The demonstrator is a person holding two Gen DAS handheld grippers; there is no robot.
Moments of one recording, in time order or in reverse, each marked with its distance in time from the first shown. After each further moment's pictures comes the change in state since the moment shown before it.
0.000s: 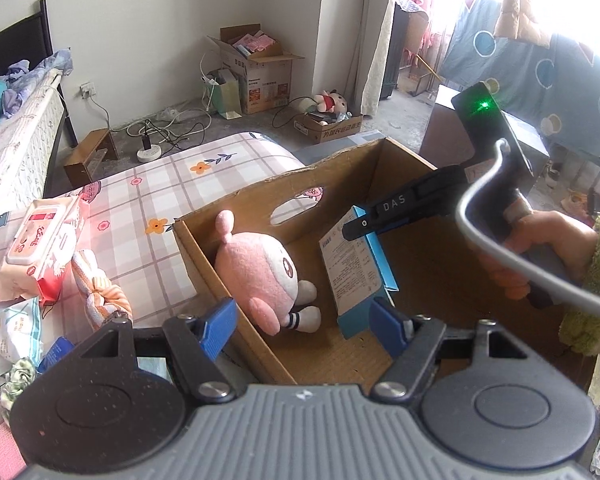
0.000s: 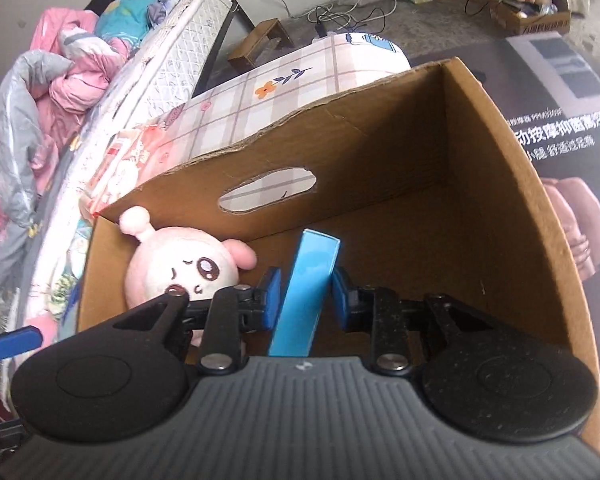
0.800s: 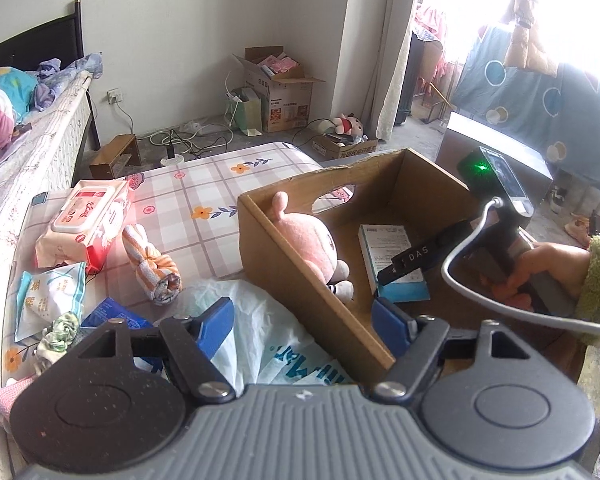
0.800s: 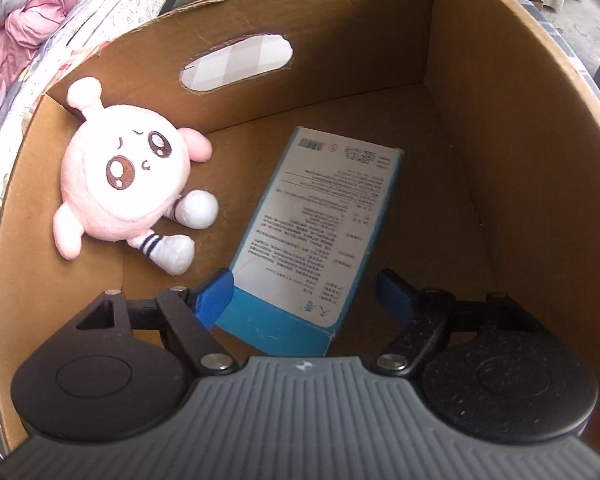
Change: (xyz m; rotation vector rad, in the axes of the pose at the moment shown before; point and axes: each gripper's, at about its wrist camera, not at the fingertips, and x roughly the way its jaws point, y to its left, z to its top) left arm -0.055 0.041 -0.051 -0.062 -0.081 0.024; right arm 0.030 0.019 -0.058 -0.022 0.126 -0.148
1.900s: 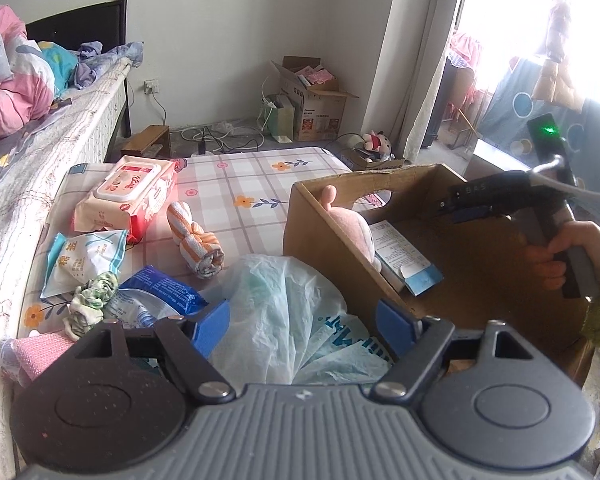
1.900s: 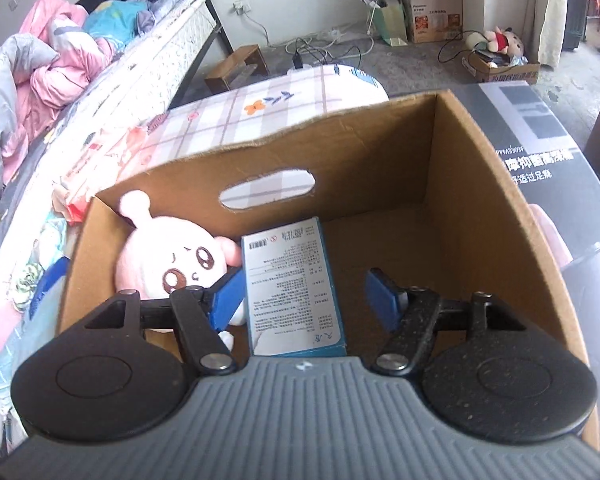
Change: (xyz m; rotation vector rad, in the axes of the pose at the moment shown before) left arm -0.029 0.033 -0.029 -0.105 -0.051 0.050; right arm -0.079 0.009 0.018 0.003 -0.261 0.043
